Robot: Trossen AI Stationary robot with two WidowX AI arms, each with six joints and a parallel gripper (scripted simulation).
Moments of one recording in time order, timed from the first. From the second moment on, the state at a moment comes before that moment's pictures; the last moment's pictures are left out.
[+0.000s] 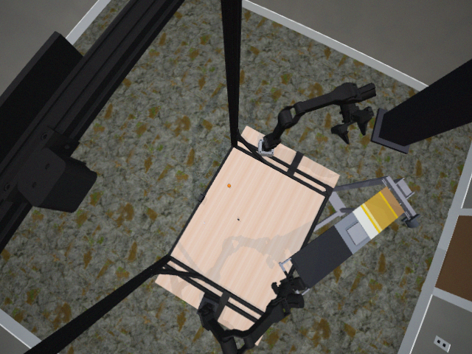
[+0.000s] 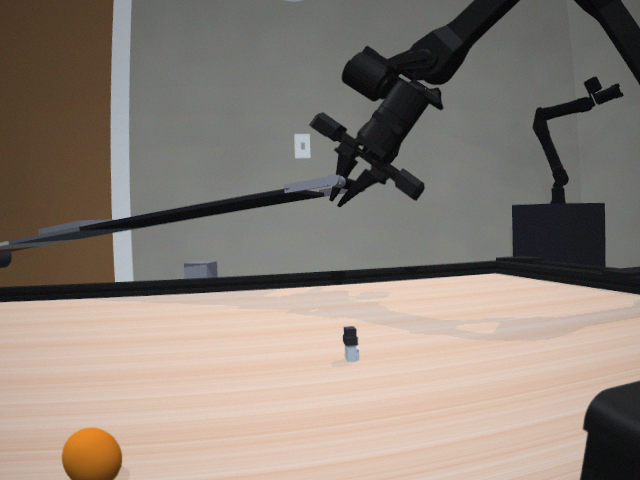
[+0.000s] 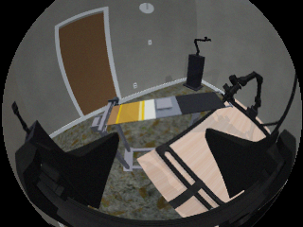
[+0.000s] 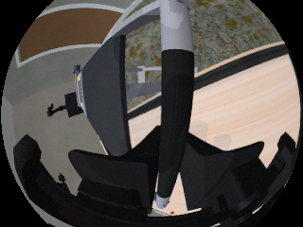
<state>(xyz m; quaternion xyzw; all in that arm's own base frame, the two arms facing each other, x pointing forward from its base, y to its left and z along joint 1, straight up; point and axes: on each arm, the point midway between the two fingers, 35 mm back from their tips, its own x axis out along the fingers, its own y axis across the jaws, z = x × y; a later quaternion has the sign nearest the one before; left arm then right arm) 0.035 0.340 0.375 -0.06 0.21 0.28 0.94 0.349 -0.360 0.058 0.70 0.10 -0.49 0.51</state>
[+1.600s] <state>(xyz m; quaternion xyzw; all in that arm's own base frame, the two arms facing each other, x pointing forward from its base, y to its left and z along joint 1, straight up) 0.034 0.340 0.375 -0.06 0.21 0.28 0.94 0.345 -0.357 0.014 0.70 0.11 -0.50 0.50</state>
